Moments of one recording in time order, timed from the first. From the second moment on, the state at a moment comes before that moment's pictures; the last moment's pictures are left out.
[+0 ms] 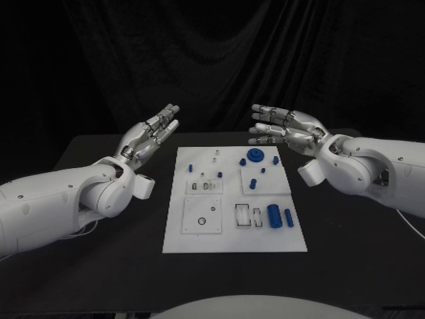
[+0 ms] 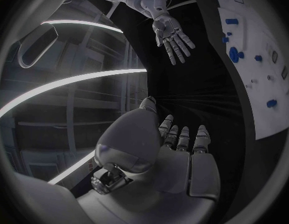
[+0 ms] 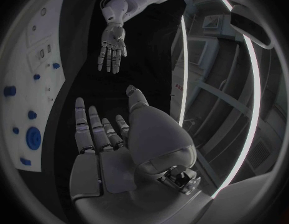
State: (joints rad) left arm 1.22 -0.89 -0.21 1.46 -0.18 -0.24 0.67; left_hand 1.41 0.24 -0.23 0.29 0.49 0.30 0.02 0.03 0.04 0.03 -0.02 0.01 0.01 0.00 0.02 0.00 0.00 0.17 0.01 0.14 0.01 0.00; right arm 1.36 -0.87 -0.25 1.47 -0.23 -0.07 0.40; right_hand 1.48 0.19 -0.23 0.03 0.44 0.28 0.05 0.09 0.04 0.15 0.17 0.31 0.05 0.58 0.22 0.27 0.12 0.15 0.65 0.29 0.25 0.11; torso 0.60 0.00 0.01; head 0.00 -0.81
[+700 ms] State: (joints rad) left arm 1.23 -0.95 -0.21 1.48 -0.26 -0.27 0.68; left_hand 1.50 0.23 -0.21 0.29 0.57 0.35 0.03 0.04 0.04 0.04 -0.01 0.01 0.01 0.00 0.02 0.00 0.00 0.17 0.01 0.14 0.01 0.01; right arm 1.46 -0.84 -0.25 1.46 -1.44 -0.19 0.04; right_hand 1.45 -0.04 0.05 0.11 0.45 0.74 0.01 0.13 0.07 0.76 0.08 0.25 0.06 1.38 -0.03 0.66 0.44 0.17 1.25 0.08 0.66 0.37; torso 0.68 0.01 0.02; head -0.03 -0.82
